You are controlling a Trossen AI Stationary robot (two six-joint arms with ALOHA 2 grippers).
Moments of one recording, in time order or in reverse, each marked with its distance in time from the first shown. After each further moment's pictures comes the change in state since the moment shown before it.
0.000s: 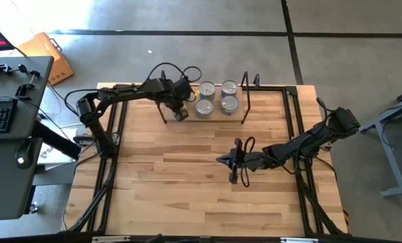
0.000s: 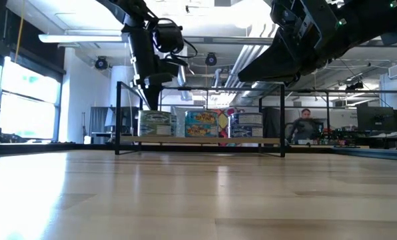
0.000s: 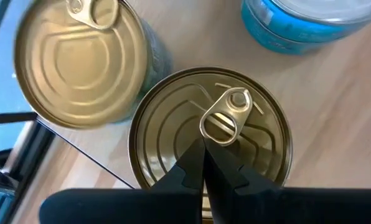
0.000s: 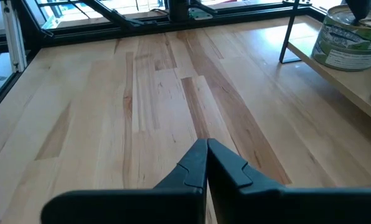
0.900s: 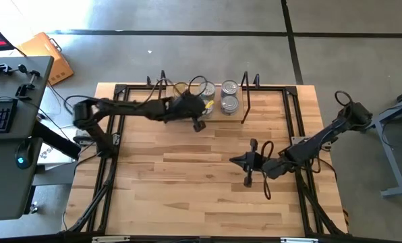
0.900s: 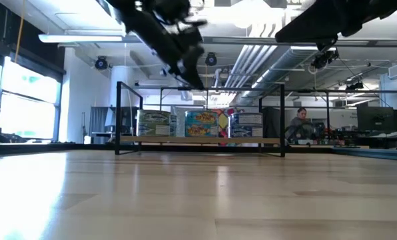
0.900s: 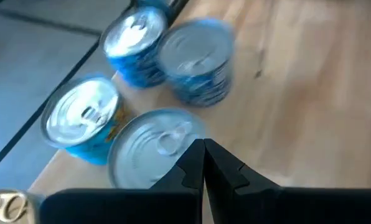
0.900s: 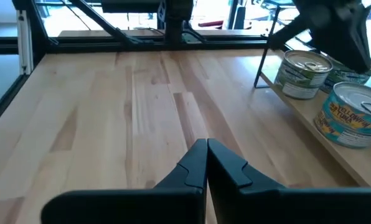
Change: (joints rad) left arm -0.220 -0.079 -0.198 0.720 -0.069 0.037; right arm 0.184 -0.258 0.000 -0.268 0.249 -0.028
